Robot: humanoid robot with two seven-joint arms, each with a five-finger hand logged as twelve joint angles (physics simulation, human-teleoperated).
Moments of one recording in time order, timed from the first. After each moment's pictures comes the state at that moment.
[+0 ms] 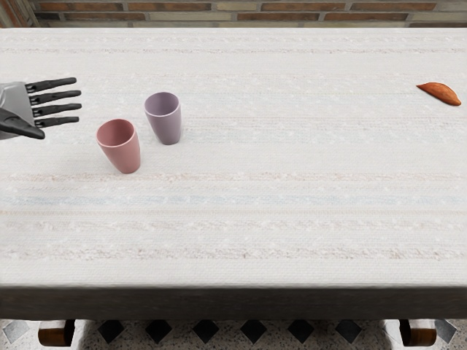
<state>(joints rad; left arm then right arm) -0.94 1.08 -0.37 -1.19 -0.25 -0.61 0.27 0.03 0.00 0.22 0.28 0.15 0.23 0.01</state>
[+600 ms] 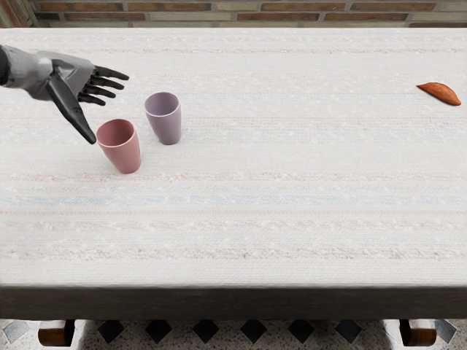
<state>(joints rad) -1.30 0.80 -0.36 -1.14 0.34 -0.54 0.61 0.03 0.00 0.21 0.28 0.15 0.23 0.01</state>
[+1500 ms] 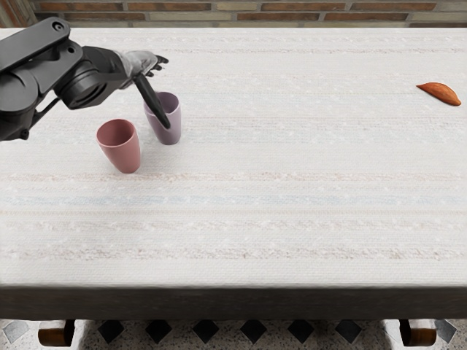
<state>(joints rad) -1.31 0.30 -0.33 -0.84 0.76 -0.12 0.61 0.03 0.00 0.21 0.28 0.15 0.23 0.01</state>
